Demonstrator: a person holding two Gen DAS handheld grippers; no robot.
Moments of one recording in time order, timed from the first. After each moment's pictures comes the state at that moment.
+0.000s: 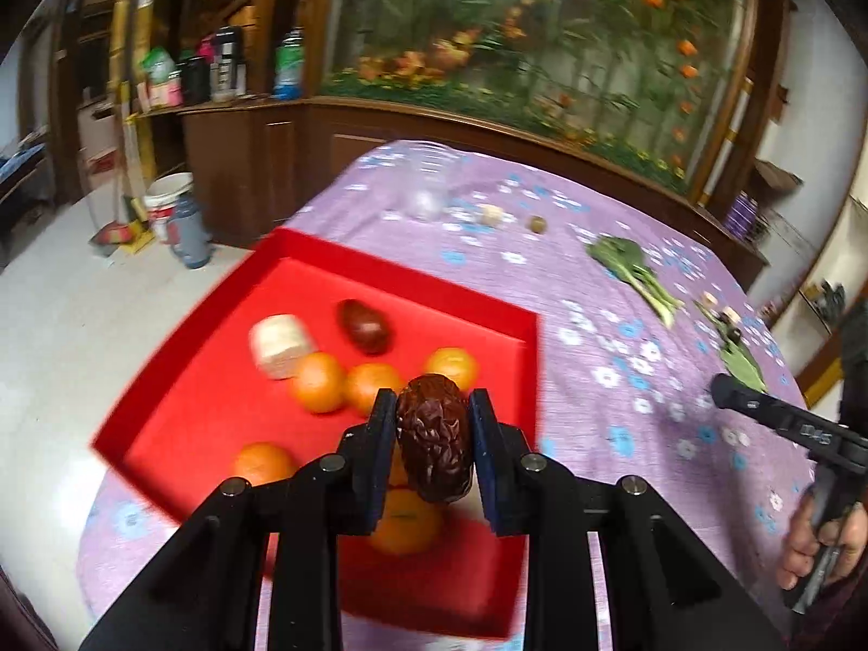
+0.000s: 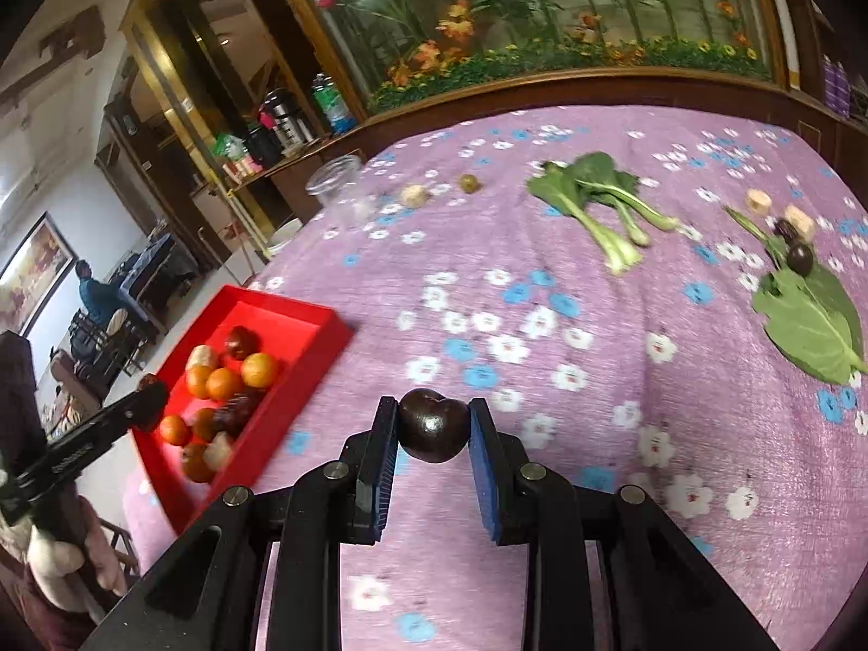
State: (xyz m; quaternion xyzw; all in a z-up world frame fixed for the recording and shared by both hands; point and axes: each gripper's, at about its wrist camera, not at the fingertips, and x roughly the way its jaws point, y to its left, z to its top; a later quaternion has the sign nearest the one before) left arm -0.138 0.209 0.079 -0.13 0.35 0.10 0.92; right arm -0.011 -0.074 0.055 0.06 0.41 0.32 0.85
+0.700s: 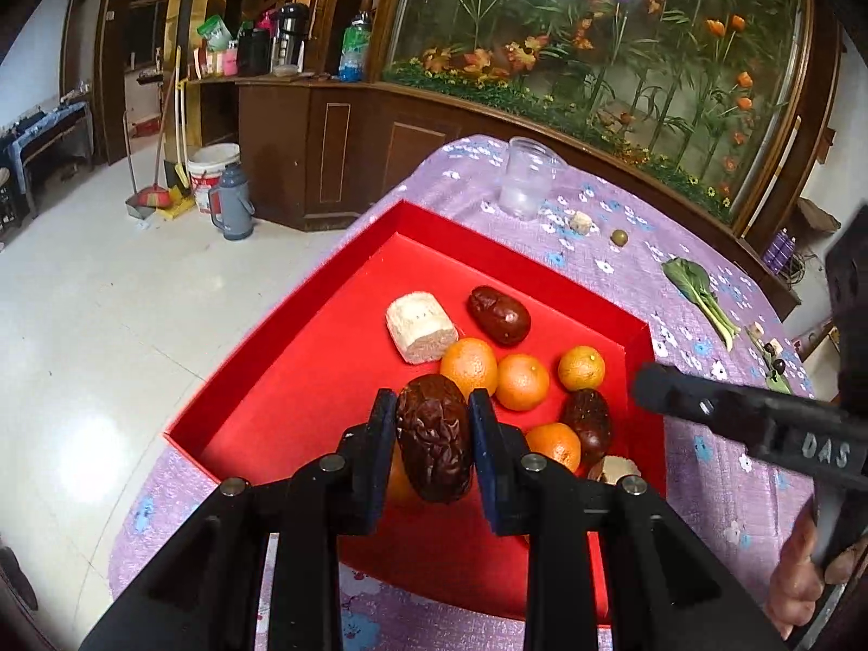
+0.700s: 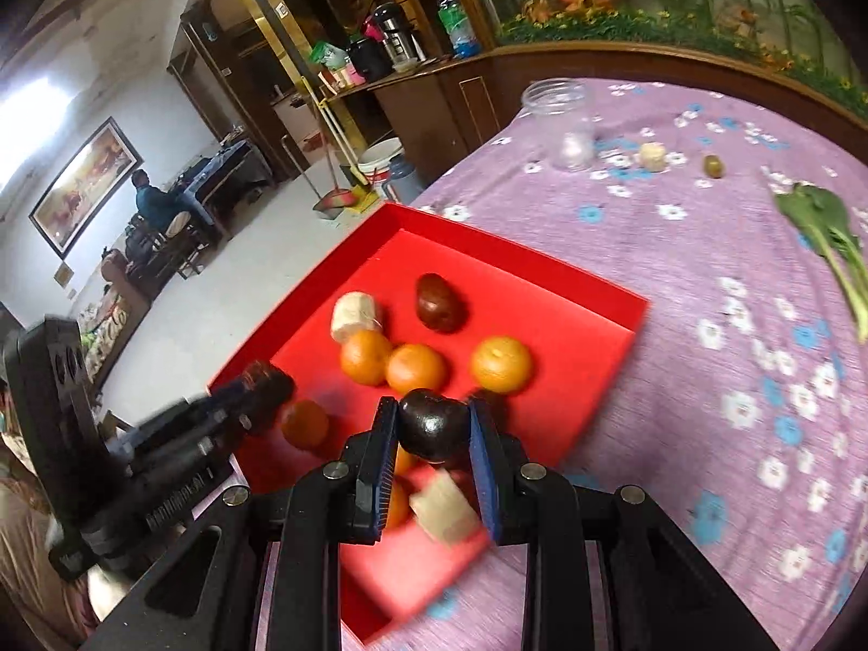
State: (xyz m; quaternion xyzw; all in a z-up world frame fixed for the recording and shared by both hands) left arm -0.153 0.275 0.050 -0.17 0.35 0.14 0.91; right arm -0.031 0.114 0.055 -0.01 0.46 0.42 0.78
